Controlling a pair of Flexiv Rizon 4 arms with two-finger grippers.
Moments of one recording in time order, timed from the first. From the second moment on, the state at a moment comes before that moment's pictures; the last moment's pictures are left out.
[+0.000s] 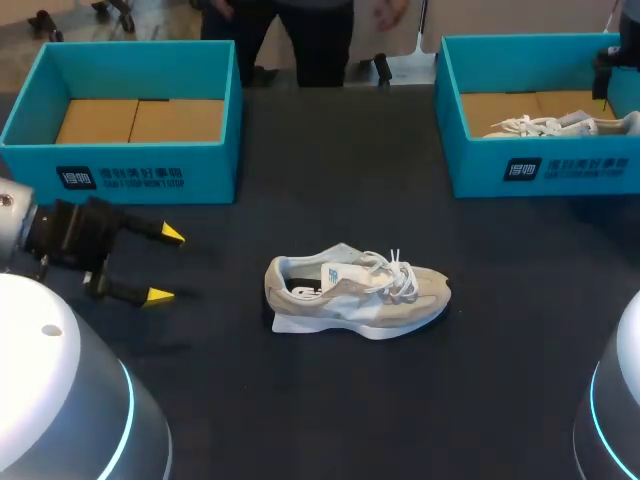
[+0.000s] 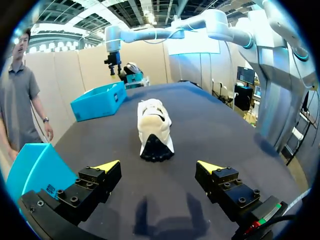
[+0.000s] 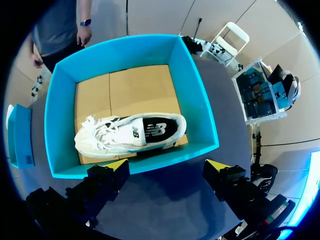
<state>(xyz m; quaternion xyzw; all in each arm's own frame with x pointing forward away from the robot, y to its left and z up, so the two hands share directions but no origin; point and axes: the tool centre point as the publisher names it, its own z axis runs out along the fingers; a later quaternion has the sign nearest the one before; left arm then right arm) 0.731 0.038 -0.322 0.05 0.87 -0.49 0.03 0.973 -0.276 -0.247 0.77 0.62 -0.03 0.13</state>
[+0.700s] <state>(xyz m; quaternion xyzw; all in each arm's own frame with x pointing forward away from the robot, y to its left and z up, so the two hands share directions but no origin) 0.727 0.021 -0.345 0.01 0.87 -0.50 0.03 0.973 -0.276 -0.247 0.77 0.62 -0.03 0.13</state>
